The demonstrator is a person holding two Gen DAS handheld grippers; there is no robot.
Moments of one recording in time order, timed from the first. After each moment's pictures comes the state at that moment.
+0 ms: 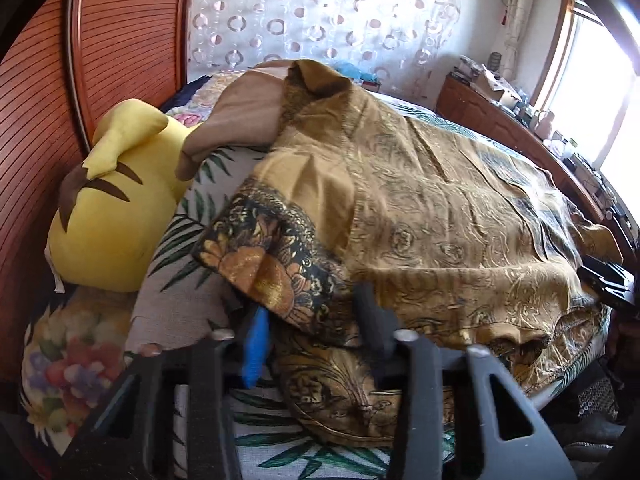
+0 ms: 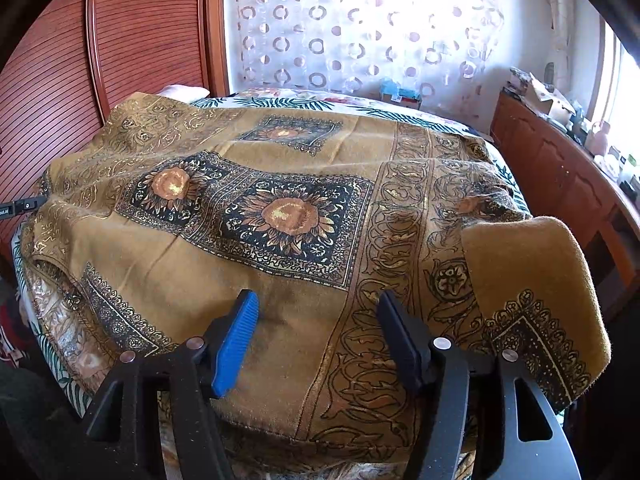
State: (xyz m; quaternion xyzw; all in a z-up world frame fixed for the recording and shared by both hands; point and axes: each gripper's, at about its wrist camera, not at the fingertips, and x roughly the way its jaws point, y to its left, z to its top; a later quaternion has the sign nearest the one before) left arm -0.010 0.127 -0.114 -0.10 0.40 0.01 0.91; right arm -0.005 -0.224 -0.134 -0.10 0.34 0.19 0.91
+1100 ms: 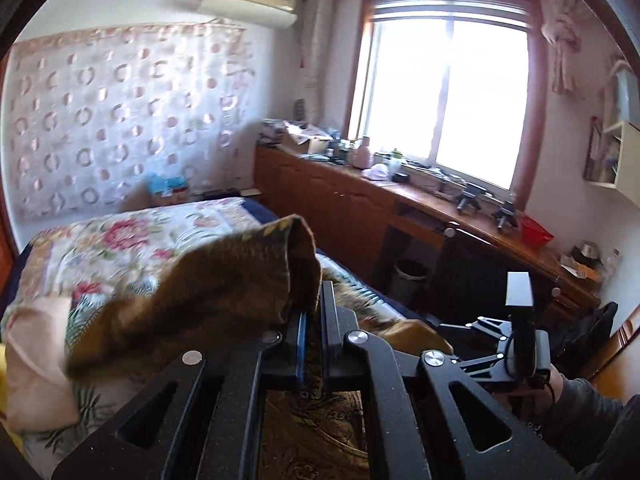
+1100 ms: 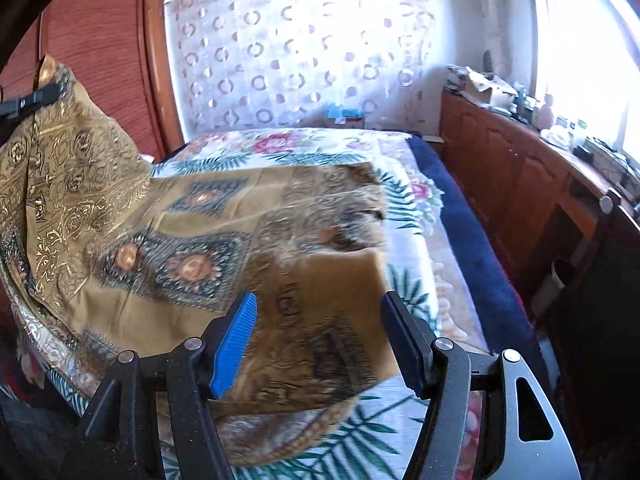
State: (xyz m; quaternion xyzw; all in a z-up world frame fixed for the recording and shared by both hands) left arm 0.074 -0.109 0.068 -0.01 0.22 -0.30 0.93; right arm -0.018 -0.311 -0.087 -0.02 0.30 0.12 0.95
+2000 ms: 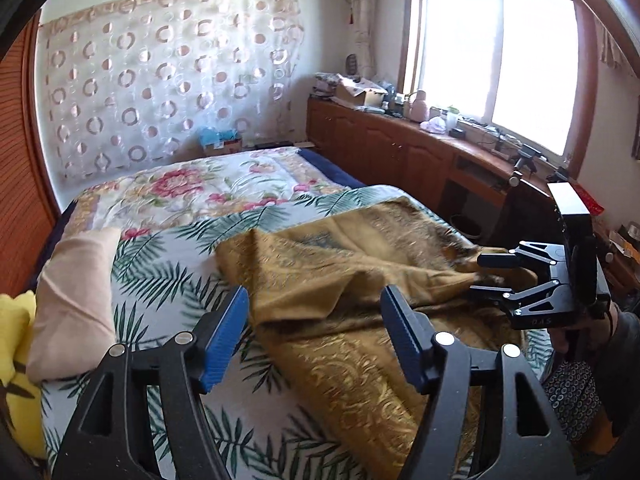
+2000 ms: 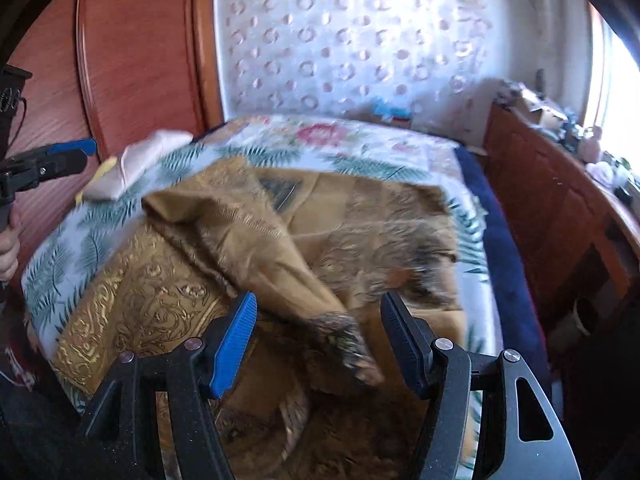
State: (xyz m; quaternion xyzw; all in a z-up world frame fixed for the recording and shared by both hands) left arm 0.086 -0.061 -0.005 0.02 0.31 -0.19 0.93; right arm 0.036 -0.256 -0.099 -0.08 0.33 0.20 0.92
